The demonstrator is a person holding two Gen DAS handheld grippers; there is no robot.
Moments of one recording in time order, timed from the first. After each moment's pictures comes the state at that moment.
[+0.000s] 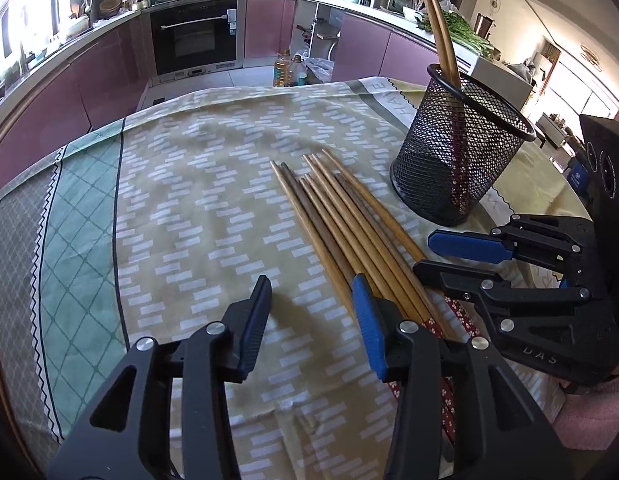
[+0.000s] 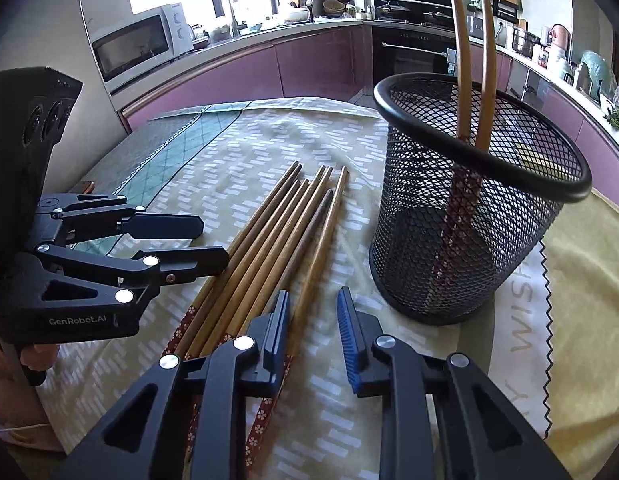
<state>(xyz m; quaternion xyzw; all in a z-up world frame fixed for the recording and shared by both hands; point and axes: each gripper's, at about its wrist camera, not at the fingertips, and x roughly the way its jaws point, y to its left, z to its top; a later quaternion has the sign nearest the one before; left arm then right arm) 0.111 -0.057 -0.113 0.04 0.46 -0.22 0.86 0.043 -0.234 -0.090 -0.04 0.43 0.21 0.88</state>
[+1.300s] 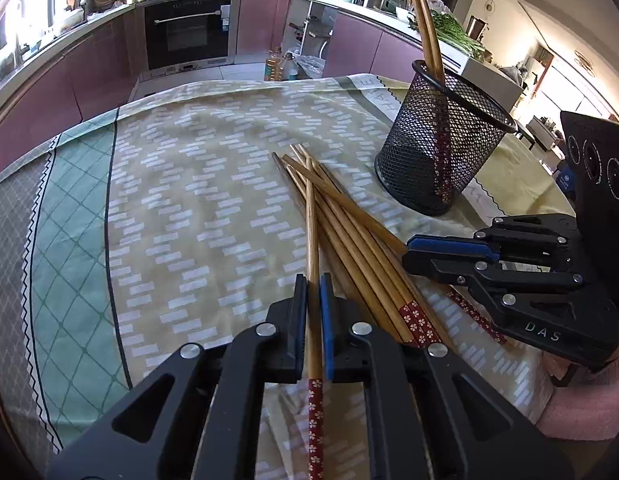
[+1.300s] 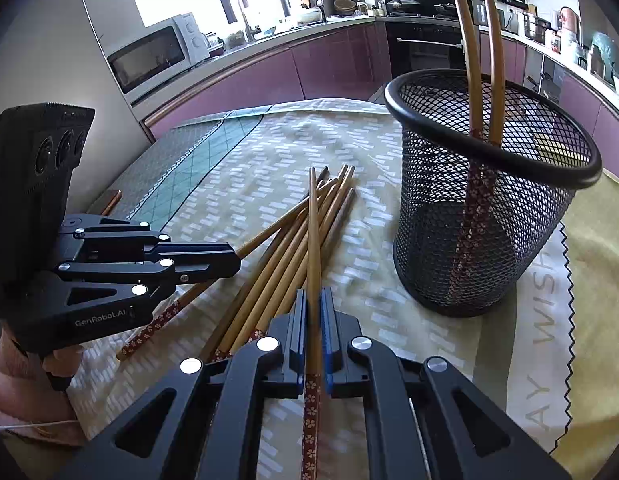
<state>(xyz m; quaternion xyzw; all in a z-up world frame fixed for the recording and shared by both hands) 0.102 -0.053 -0.116 0.03 0.46 -0.24 0.85 0.041 -0.241 -0.083 0.00 0.44 0.25 0.86</state>
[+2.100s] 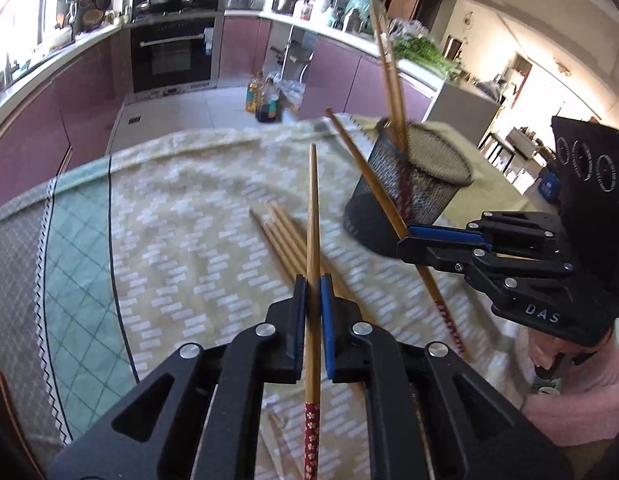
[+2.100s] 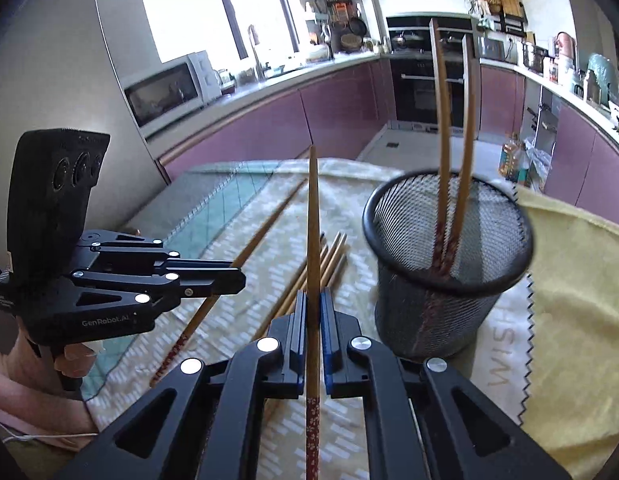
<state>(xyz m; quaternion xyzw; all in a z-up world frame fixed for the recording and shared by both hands) 0.105 -0.057 -0.069 0.01 0.41 -0.27 0.87 0.040 -0.257 -0.037 0.02 0.37 0.26 0.89</state>
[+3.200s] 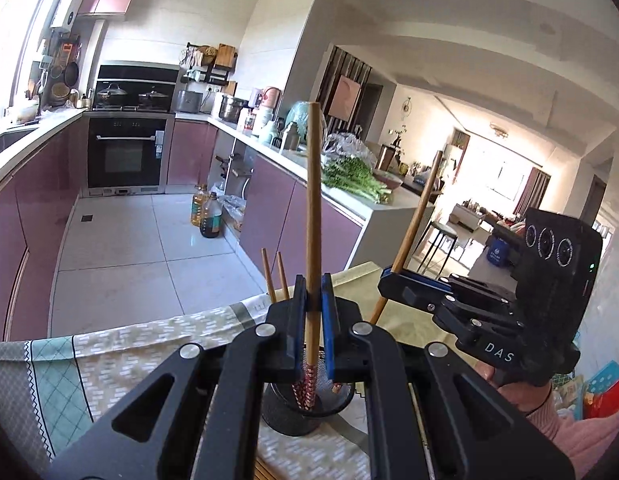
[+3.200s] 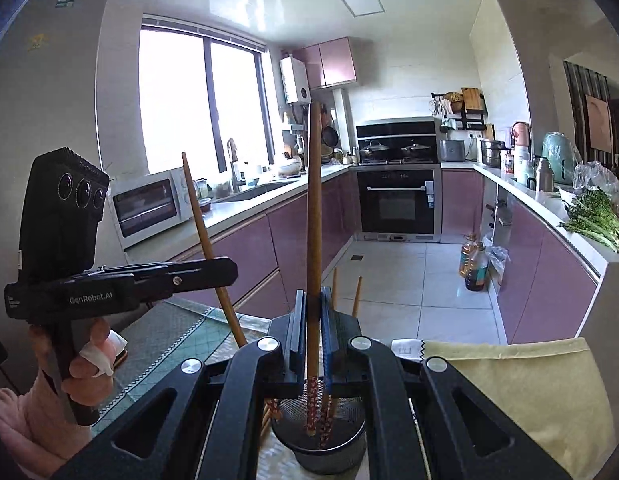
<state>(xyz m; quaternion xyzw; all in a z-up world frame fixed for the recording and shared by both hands) 0.130 -0.103 0.088 -0.05 0.25 -0.36 0.90 0.046 -0.332 0.075 0.04 0.19 0.21 0.96</state>
